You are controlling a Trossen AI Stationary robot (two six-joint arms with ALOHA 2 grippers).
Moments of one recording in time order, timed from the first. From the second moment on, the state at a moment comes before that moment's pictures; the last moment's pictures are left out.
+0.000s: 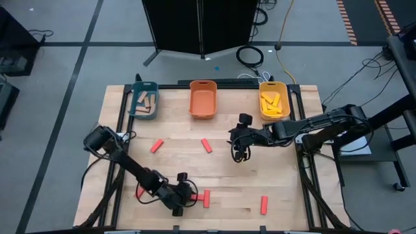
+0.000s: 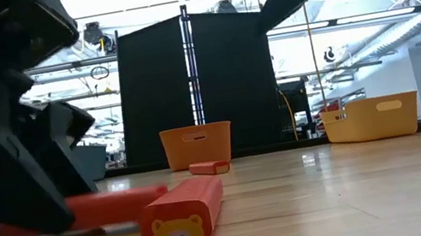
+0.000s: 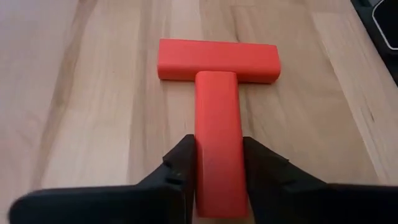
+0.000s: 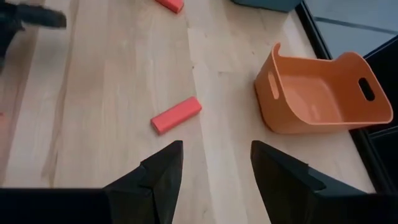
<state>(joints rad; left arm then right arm) -0.67 1.88 0.84 0.23 -0.32 -0.49 0.16 1.39 1.05 -0.45 0.39 0.08</state>
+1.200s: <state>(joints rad) 0.49 1.55 0.84 0.15 -0.13 -0.28 -0.14 1.39 0.96 -0.20 0.46 -0.36</state>
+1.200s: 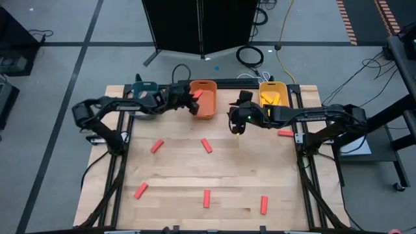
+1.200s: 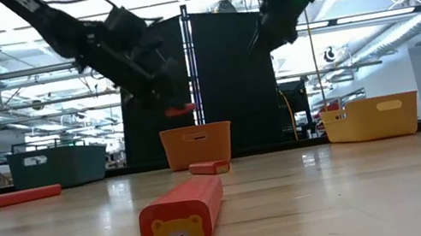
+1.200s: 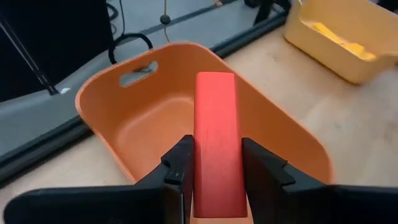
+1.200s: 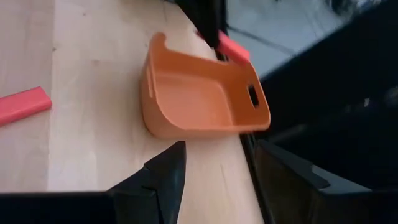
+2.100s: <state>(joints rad) 0.53 1.60 0.84 0.26 -0.06 0.07 -0.36 1.39 0.85 0.24 0.47 -0.59</state>
